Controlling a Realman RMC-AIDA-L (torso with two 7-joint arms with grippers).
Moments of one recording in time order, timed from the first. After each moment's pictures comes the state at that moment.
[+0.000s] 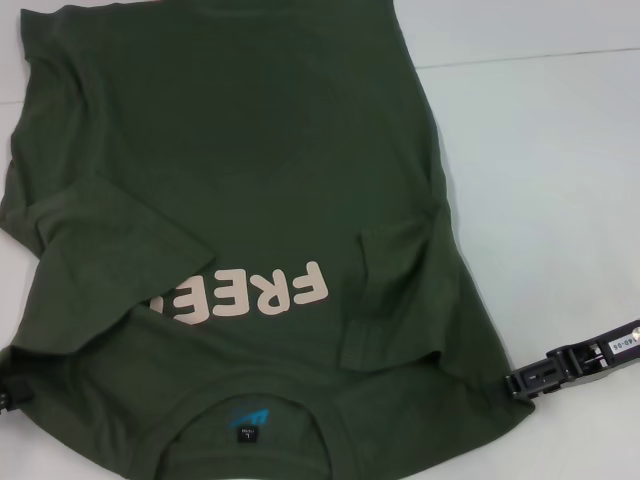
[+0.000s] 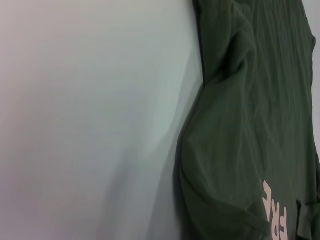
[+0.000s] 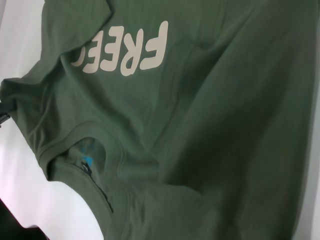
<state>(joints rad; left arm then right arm) -0.34 -2.05 -2.82 -0.81 -0.71 1.66 -2.51 0.57 1.97 -0.55 -0.58 -2.61 -1.70 2.20</state>
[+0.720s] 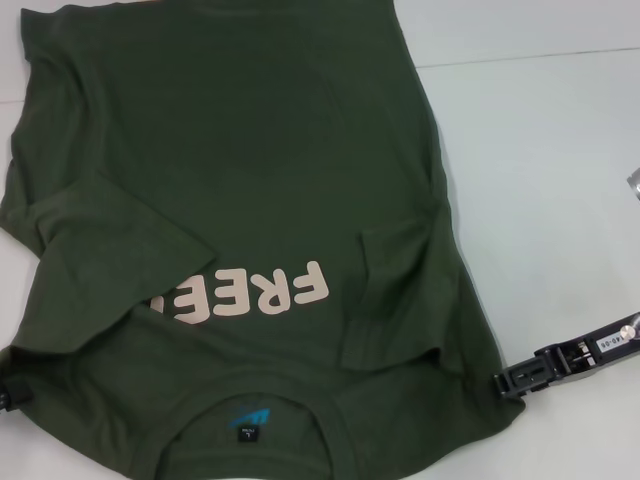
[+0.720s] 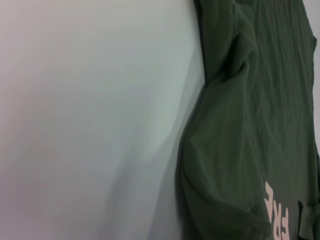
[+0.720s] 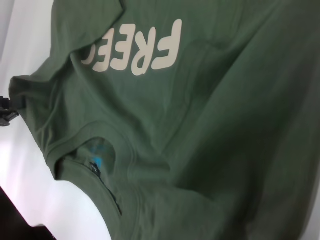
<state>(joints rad) -0.34 -2.05 -2.82 -0.81 -0.71 1.66 -2.51 0.59 1.97 -0.55 -0.55 -2.60 -1.69 2.19</state>
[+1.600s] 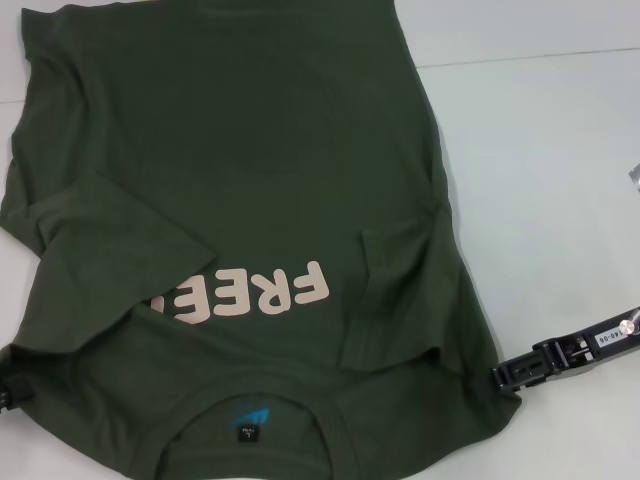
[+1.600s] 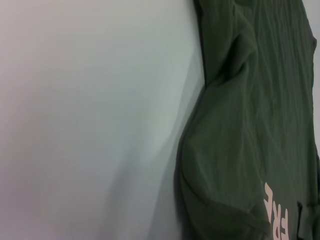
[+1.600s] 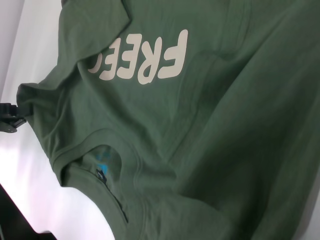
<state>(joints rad) -0.34 -2.05 -2.82 -0.81 -0.71 1.66 -2.51 0.59 1.97 -0.56 -0.55 -2.58 -1.70 2.19</state>
